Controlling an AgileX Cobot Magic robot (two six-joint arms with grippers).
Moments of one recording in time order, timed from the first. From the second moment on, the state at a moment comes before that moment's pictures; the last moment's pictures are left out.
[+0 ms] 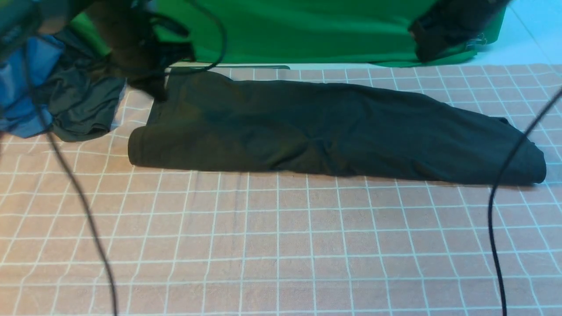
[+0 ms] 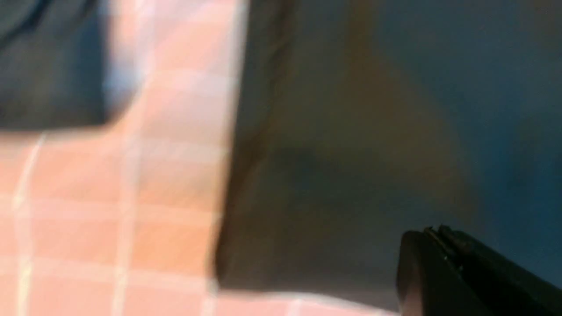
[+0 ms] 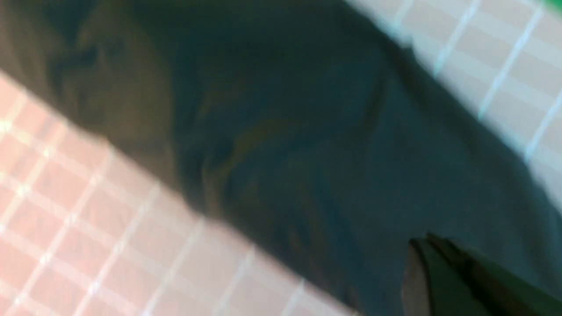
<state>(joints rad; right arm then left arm) 0.18 1.93 -1.94 0.20 1.22 -0.31 -0.05 2.07 -1.89 0.01 1.13 -0.31</state>
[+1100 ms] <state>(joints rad) 0.16 1.84 -1.79 0.21 1.17 -0.32 0.06 2.18 -1.80 -0.18 1.15 -0.23</state>
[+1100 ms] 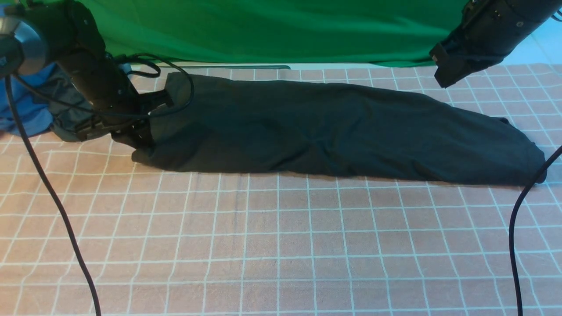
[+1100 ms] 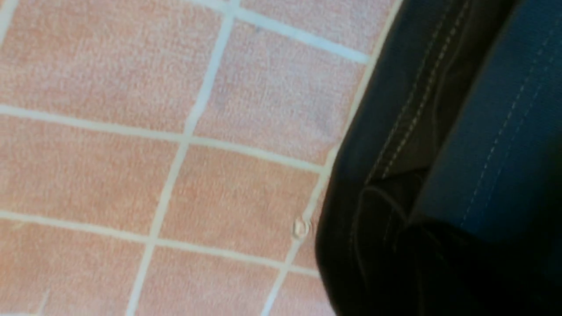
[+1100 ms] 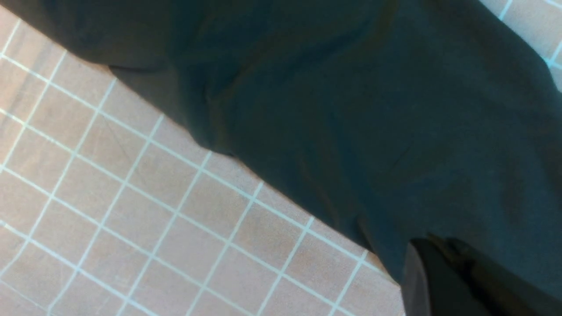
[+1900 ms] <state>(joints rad) 0.13 1.84 -1.79 0.04 1.15 -0.25 0.06 2.13 -1.75 0.04 1.21 -0.31</state>
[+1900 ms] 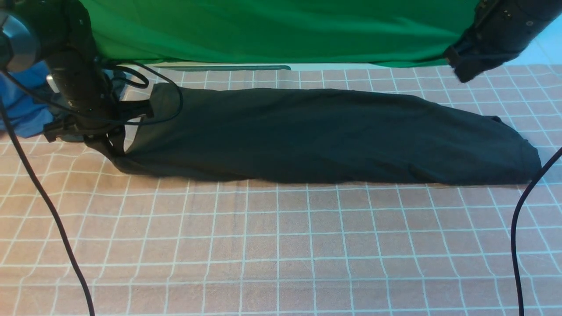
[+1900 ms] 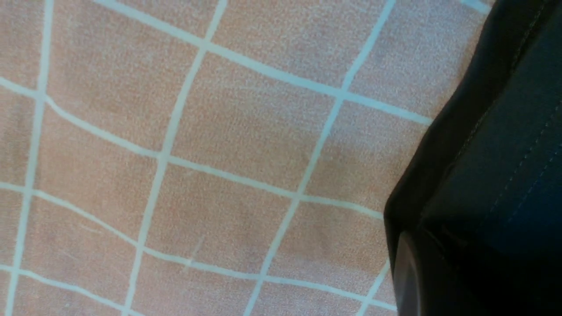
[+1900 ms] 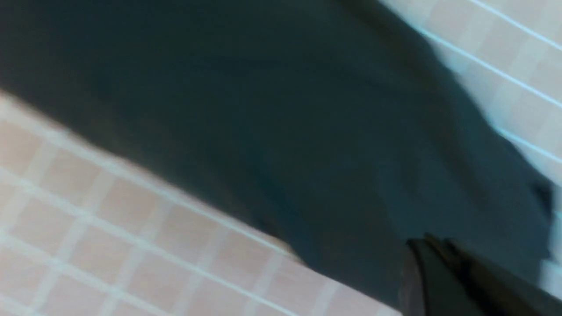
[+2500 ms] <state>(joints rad) -0.15 2.06 -1.79 0.05 1.22 -0.08 0.06 2.13 -1.69 0.14 1.21 -0.33</state>
